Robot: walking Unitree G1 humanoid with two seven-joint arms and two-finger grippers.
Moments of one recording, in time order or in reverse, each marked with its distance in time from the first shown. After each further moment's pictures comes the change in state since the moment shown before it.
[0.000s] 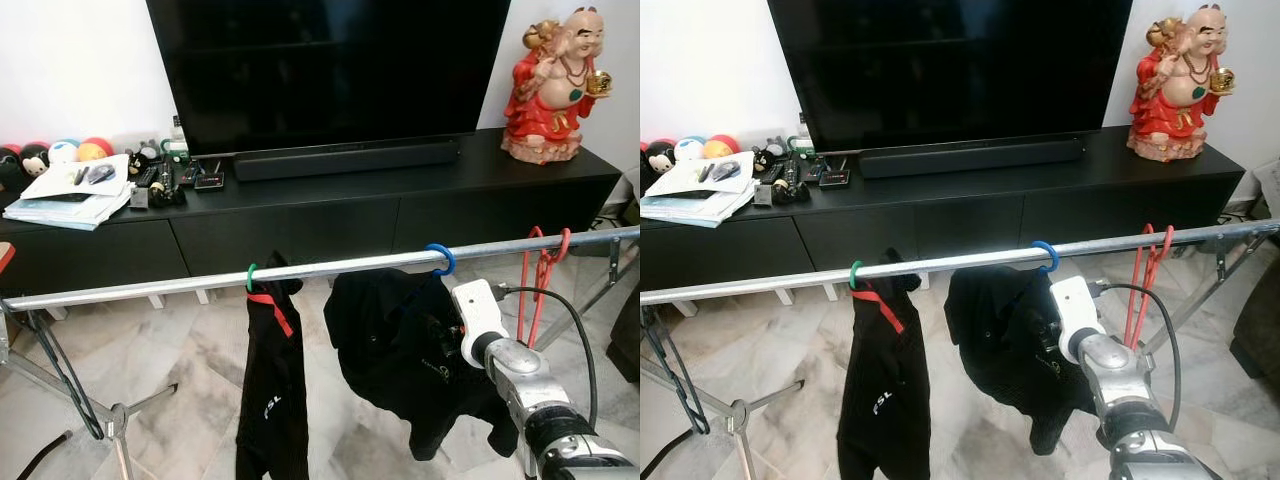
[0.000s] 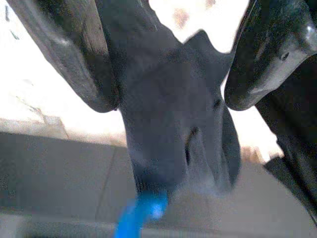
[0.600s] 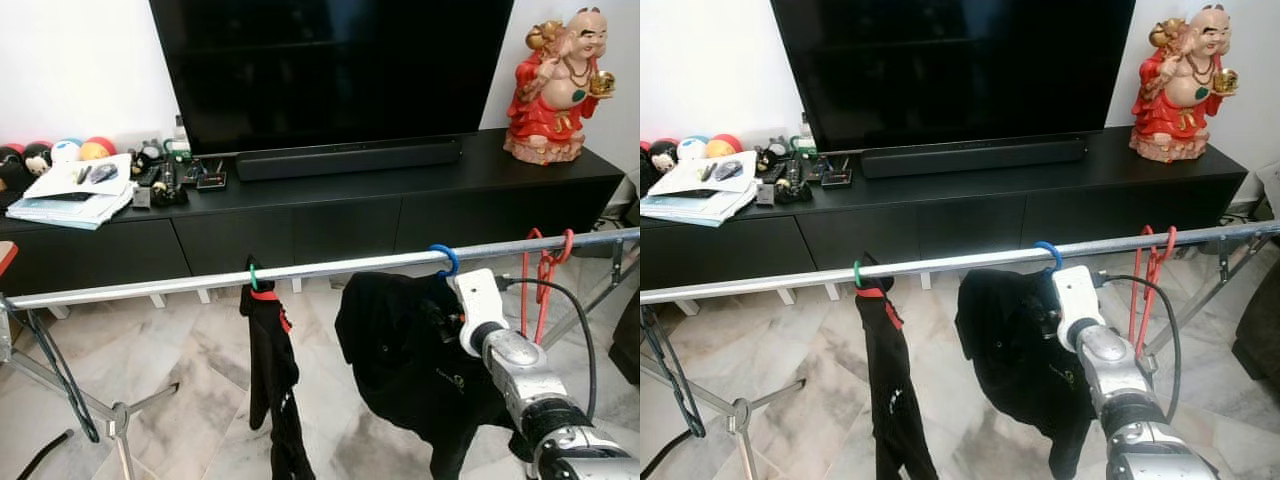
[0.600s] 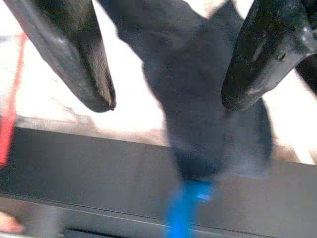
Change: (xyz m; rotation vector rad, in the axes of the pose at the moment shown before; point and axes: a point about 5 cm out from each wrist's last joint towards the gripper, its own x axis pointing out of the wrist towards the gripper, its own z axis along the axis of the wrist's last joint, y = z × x) left arm 0.000 -0.001 -0.002 0.011 0.006 -0.002; right arm -0.003 -0.015 -0.002 -0.069 0.022 -0.177
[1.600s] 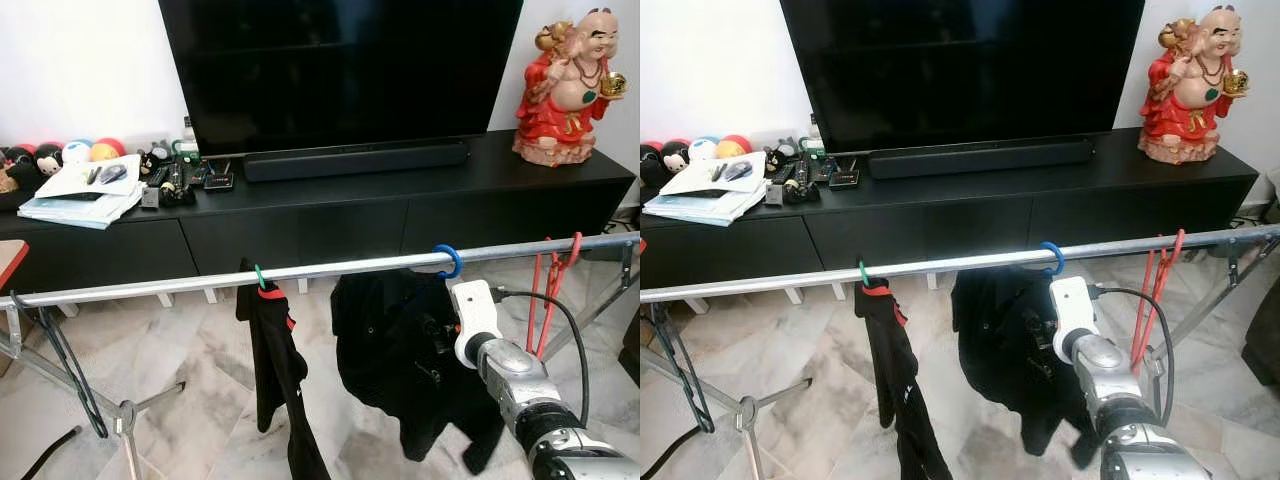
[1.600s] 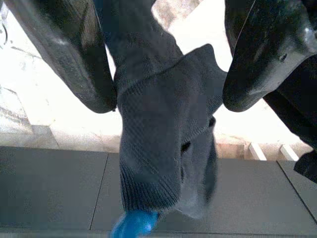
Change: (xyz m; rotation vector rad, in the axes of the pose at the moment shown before) left arm 0.002 -0.008 0.005 0.039 0.007 -0.002; right arm 0.001 0.021 -0.007 0.132 0.014 0.141
